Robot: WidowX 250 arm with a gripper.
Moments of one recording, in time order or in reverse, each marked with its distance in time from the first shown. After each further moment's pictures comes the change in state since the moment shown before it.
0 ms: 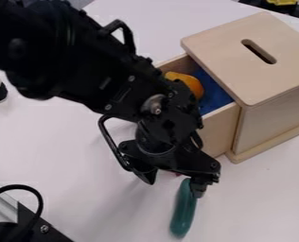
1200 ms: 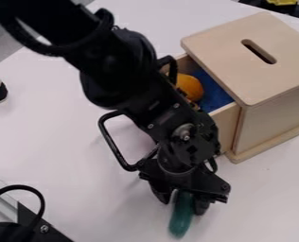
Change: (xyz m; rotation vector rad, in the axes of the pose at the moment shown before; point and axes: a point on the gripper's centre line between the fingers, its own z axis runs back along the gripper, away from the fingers) arm -0.011 -0.012 -0.043 0.021 0.078 -0.026
